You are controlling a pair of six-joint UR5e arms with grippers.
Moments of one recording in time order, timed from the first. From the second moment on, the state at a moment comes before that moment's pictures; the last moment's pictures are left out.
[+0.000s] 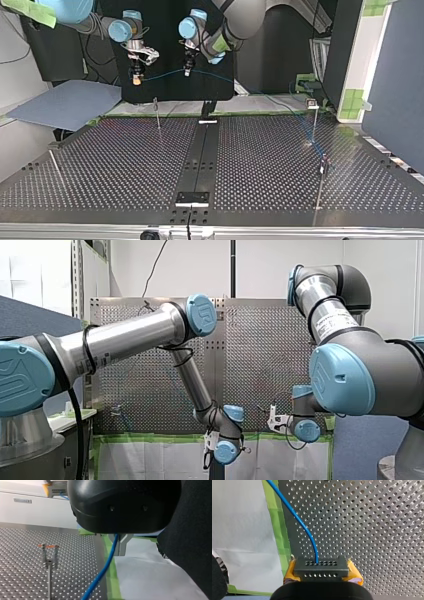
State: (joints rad) left arm -0.85 -2.77 -1.45 -2.28 -2.11 -1.58; right arm 1.80 -0.66 2.02 -1.18 1.51 1.64
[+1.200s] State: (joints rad) left arm -0.88 -2.84 -1.14 -2.40 -2.16 -1.72; right arm 1.65 -0.66 1.88 -1.10 1.25 1.67
